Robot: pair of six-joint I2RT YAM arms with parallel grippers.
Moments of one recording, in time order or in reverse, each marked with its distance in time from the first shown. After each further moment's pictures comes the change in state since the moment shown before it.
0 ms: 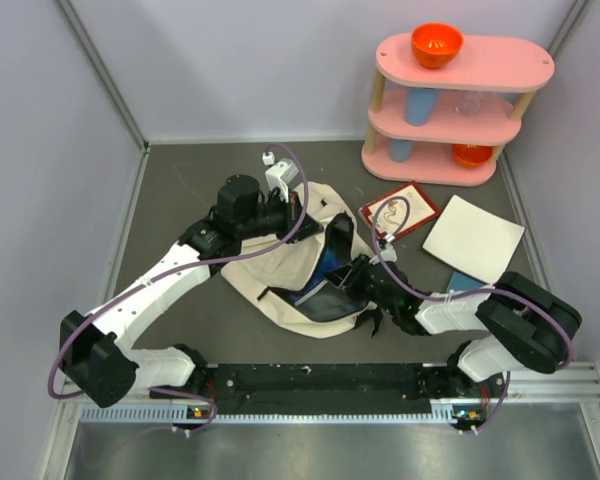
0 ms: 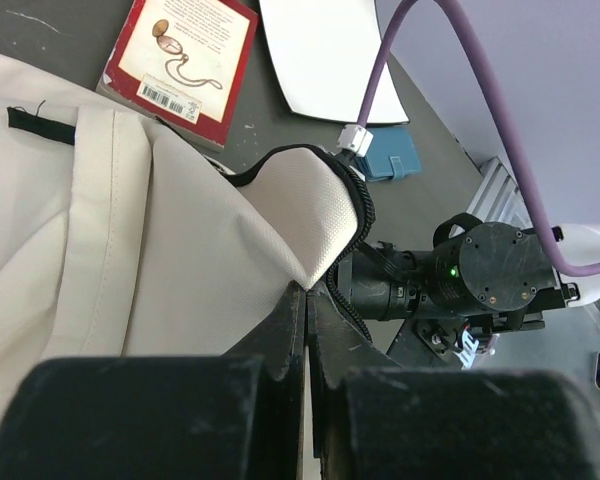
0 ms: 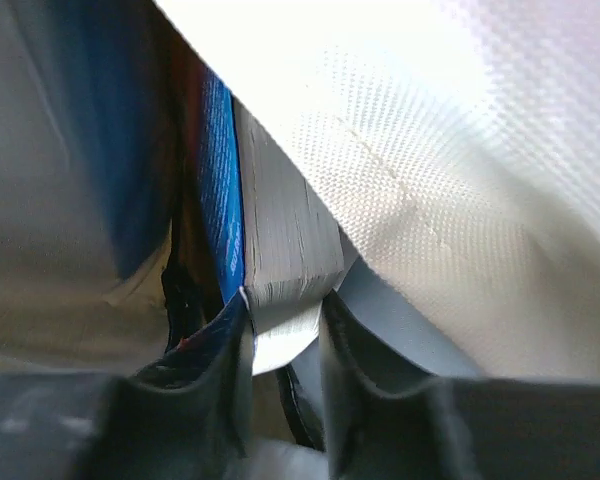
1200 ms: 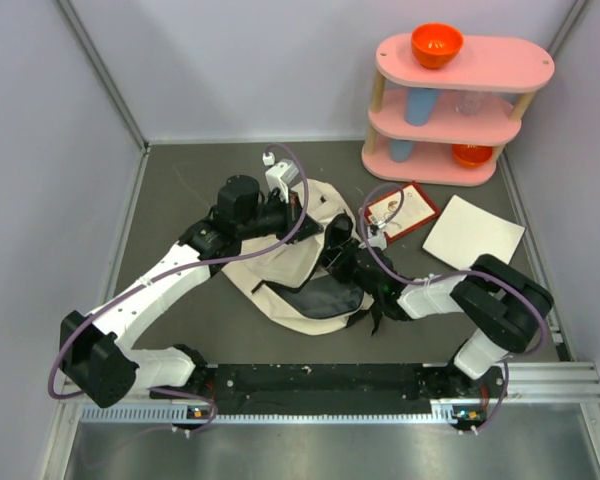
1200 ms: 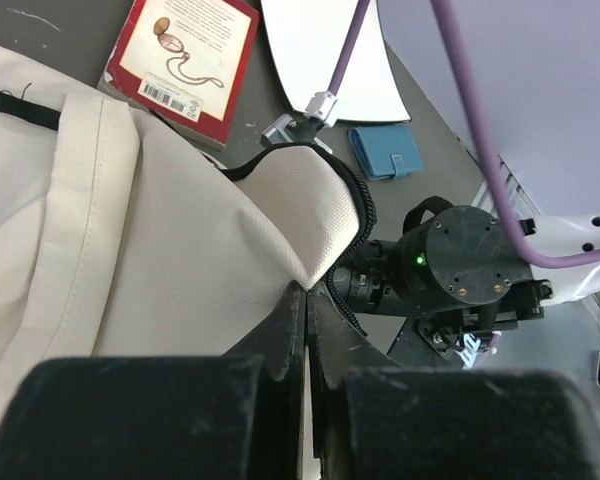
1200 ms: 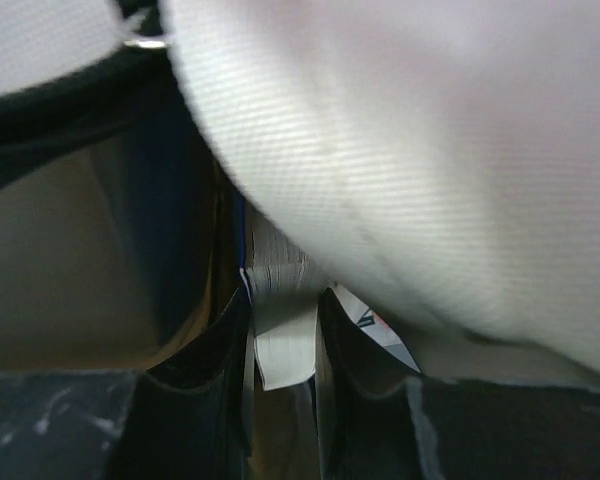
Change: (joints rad) left arm 0.000 0.000 -0.002 -0.001 0.005 0.001; right arm -0.023 0.180 0.154 0.086 0.054 0.054
